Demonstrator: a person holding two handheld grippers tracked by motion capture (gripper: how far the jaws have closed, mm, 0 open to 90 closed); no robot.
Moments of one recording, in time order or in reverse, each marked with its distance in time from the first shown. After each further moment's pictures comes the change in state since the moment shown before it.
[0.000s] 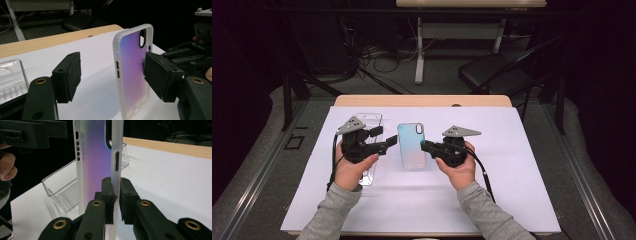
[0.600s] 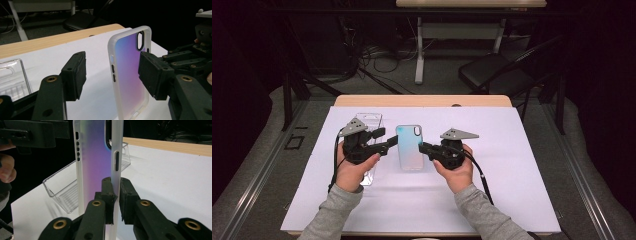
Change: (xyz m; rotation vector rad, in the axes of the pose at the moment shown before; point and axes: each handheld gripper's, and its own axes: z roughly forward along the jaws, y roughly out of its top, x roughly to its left) left arm -0.006 -0.002 0.001 -0.002 0.011 0.013; right arm 0.006 -0.005 0.003 -0.007 -0.004 0.014
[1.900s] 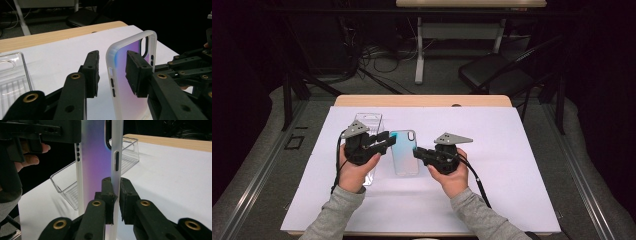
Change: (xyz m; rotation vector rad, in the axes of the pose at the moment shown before) left arm -0.002 -0.005 0.002 0.016 0.028 -0.021; right arm 0.015 -0.007 0.006 0.019 0.025 -0.014
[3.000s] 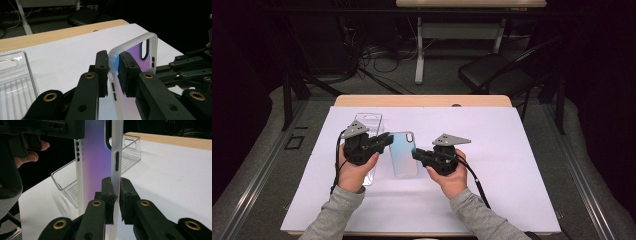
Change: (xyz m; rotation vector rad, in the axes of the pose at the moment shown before) left arm 0.001 0.000 -0.001 0.015 0.014 0.013; right arm 0.002 -0.002 0.003 0.011 0.006 -0.011
